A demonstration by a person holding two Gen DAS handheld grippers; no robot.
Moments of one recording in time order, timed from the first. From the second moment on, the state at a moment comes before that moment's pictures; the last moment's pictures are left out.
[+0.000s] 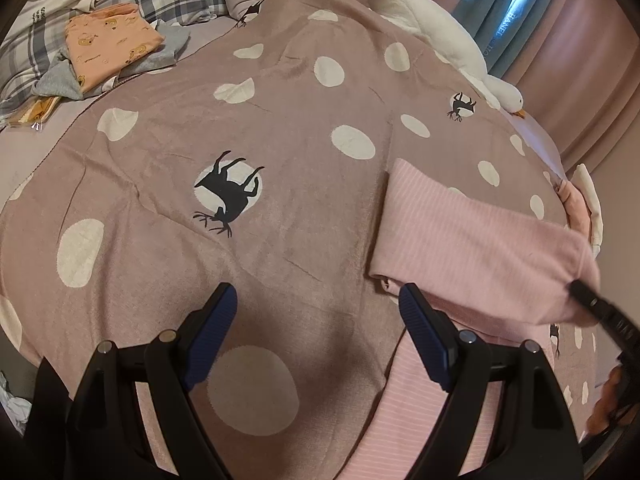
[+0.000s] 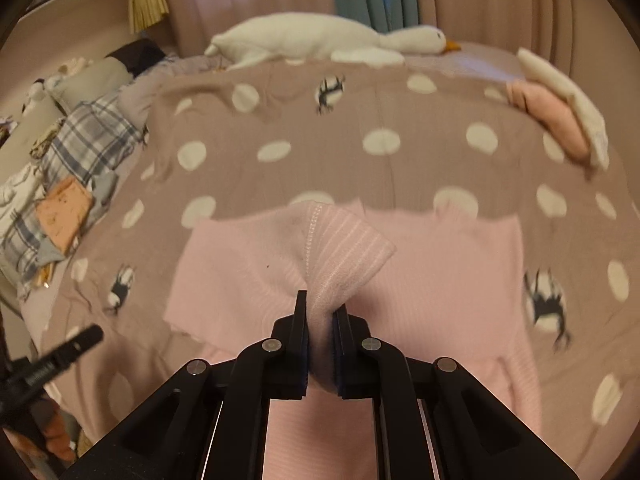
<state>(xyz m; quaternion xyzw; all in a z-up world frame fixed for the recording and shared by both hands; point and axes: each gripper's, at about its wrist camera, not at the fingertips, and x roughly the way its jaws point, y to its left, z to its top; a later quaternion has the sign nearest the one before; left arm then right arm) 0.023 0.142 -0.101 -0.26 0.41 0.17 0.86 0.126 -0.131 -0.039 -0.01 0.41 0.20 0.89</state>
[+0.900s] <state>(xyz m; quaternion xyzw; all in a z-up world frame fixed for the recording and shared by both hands) 0.054 0.126 -0.089 -0.26 0.41 0.13 0.86 0.147 -0.160 0.032 -0.03 0.34 0.16 0.92</state>
